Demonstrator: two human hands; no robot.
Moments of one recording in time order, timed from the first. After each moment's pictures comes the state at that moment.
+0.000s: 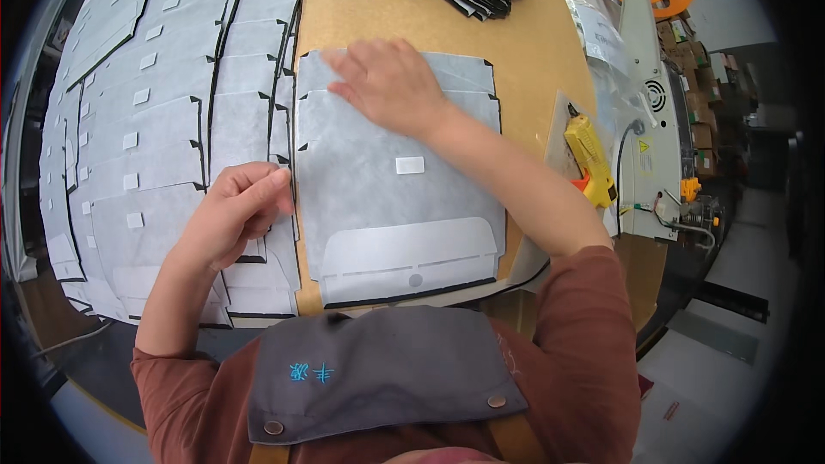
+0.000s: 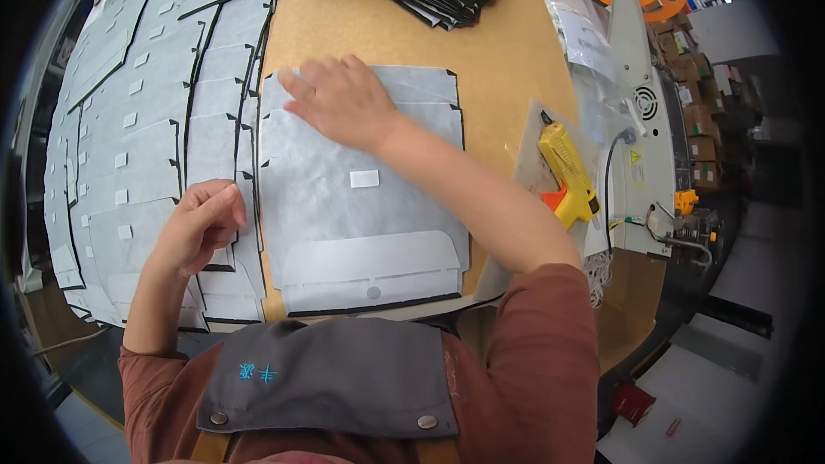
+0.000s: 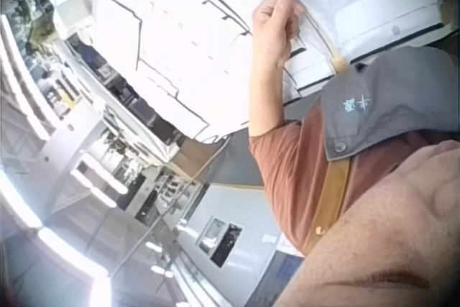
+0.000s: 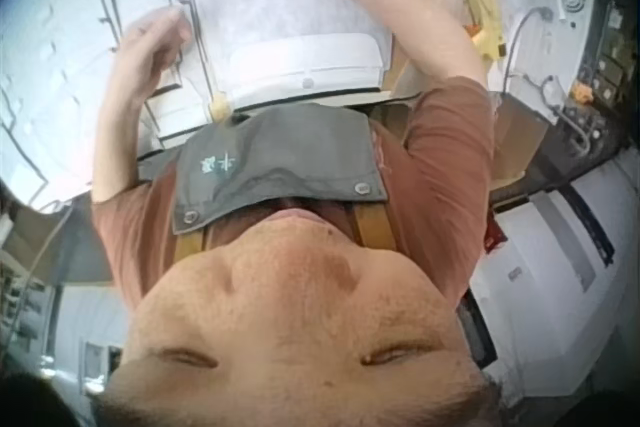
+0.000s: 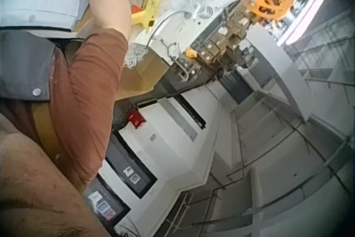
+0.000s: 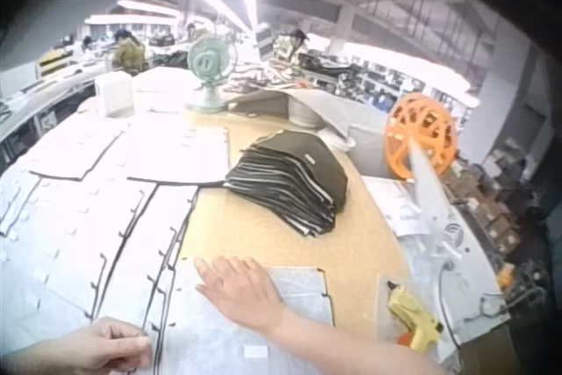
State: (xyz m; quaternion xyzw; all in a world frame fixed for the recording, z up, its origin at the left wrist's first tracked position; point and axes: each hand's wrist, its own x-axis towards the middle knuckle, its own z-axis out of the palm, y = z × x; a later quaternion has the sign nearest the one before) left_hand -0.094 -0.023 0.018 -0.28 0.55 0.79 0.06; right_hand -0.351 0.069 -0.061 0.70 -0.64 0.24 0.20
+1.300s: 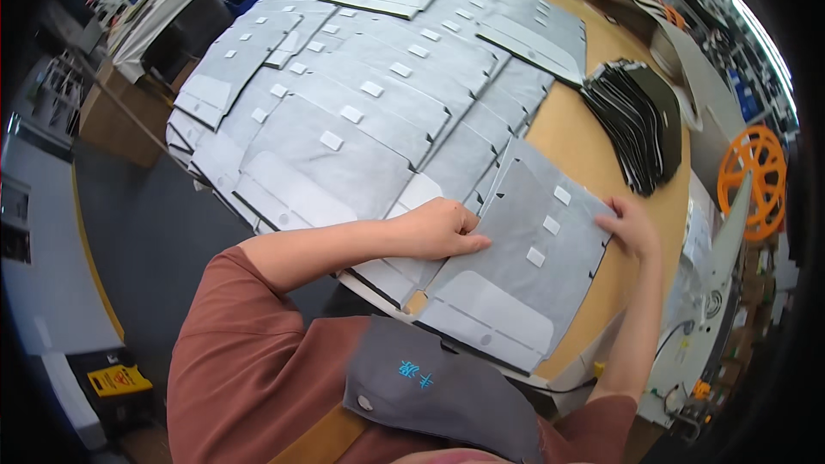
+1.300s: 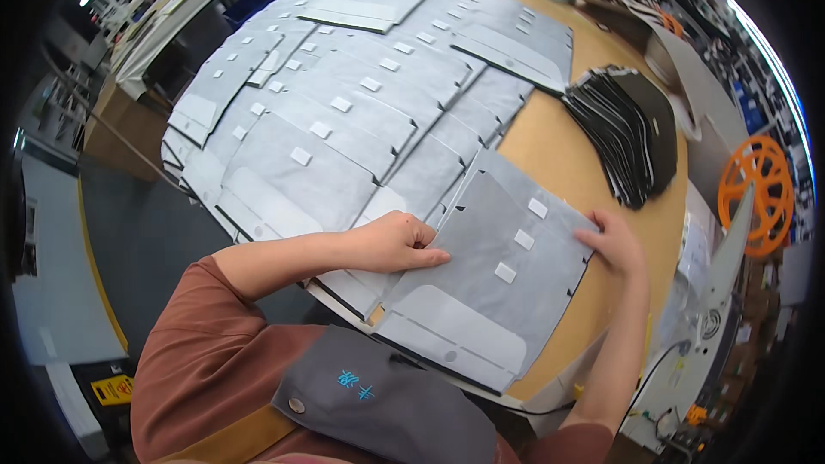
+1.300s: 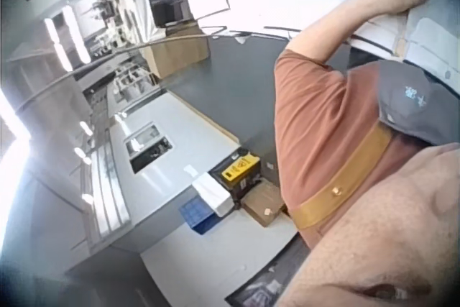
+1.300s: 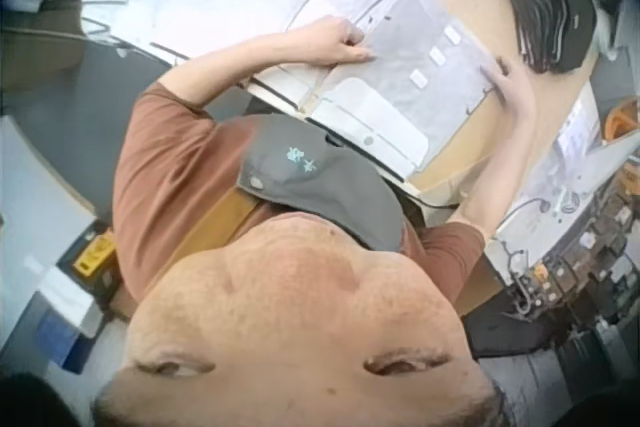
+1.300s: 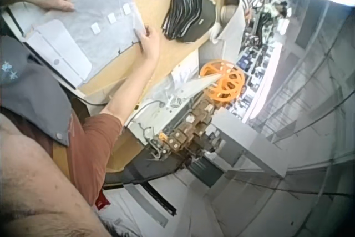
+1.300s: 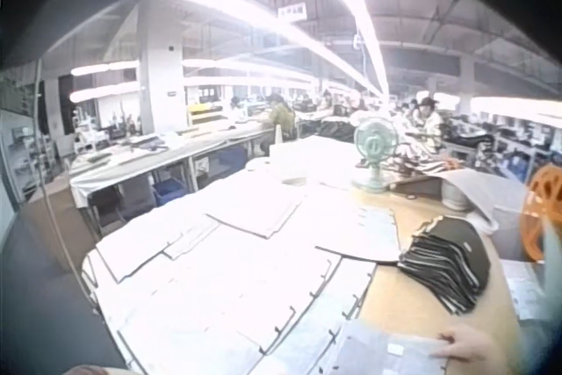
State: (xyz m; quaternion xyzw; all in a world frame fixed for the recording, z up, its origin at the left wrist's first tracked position) left_hand -0.071 0.003 0.013 -0.24 0.83 0.50 0.01; right_hand -0.456 0.127 0.005 0.43 -0.79 0.17 -0.40
